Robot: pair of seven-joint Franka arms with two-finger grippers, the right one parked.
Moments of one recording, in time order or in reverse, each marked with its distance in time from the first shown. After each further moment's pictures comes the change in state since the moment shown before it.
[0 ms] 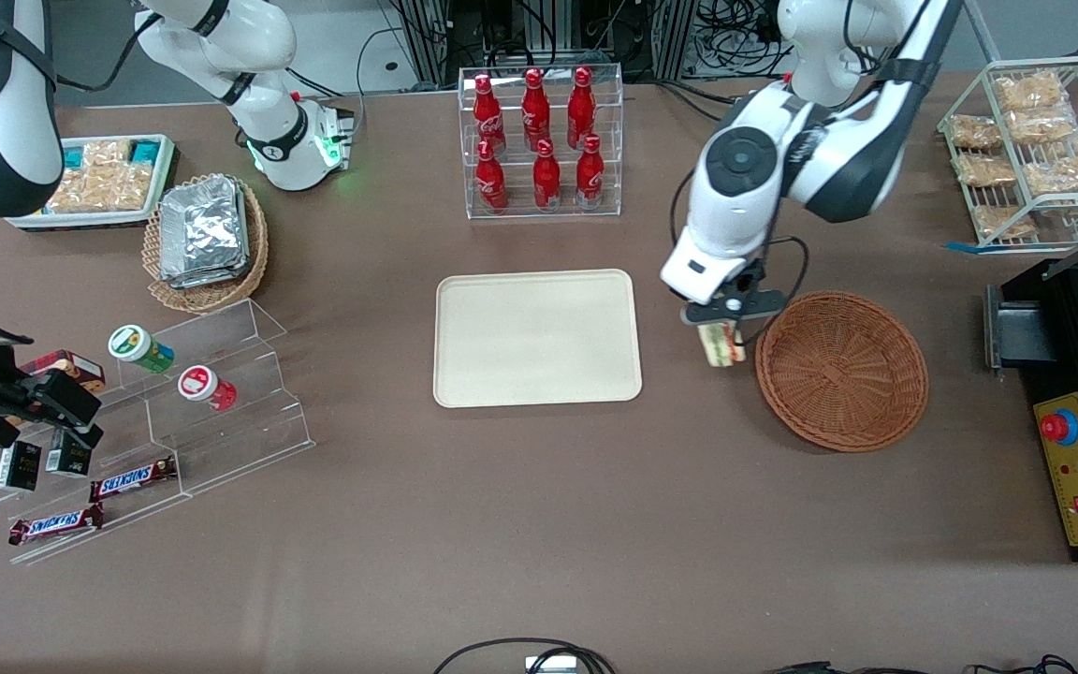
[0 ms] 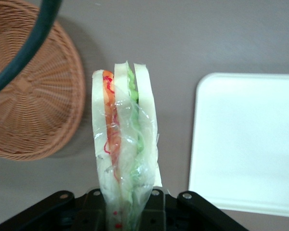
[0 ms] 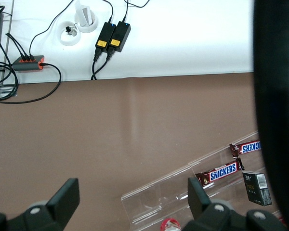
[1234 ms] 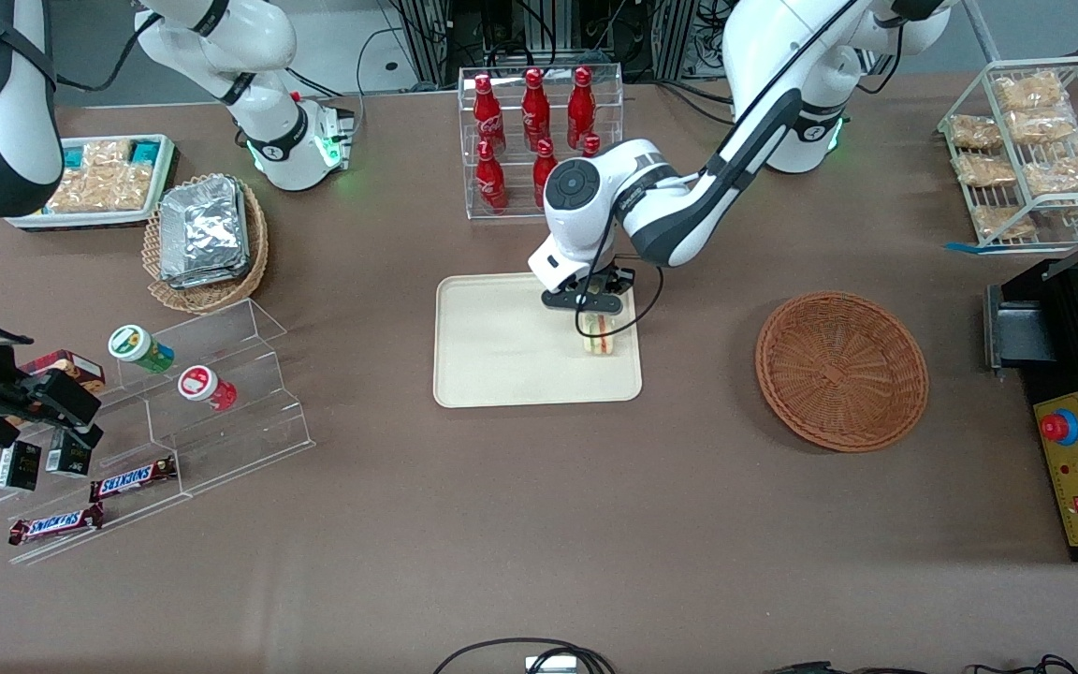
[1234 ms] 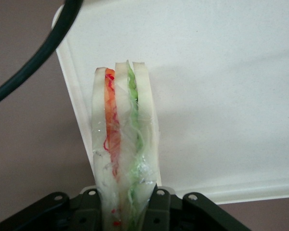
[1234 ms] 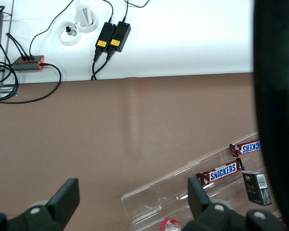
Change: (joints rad) arm -0.270 0.373 -0.002 0.084 0.205 0.194 -0.179
